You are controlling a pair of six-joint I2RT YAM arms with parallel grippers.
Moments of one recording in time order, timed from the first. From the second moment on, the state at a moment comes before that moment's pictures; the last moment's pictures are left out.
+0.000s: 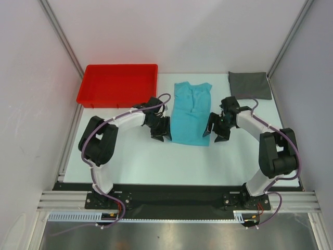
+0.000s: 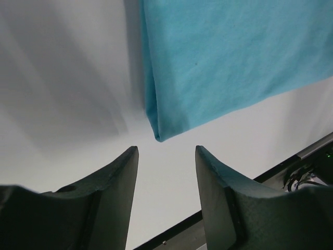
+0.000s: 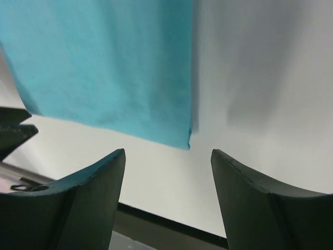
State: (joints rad) left arm -0.53 1.87 1.26 -0.58 0.35 -0.48; right arm 0.24 1.67 1.14 -0.68 -0.26 0.50
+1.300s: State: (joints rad) left arm -0.45 1.96 1.18 -0.38 0.50 -0.78; right arm 0.11 1.64 0.72 -0.18 -0.59 0.82
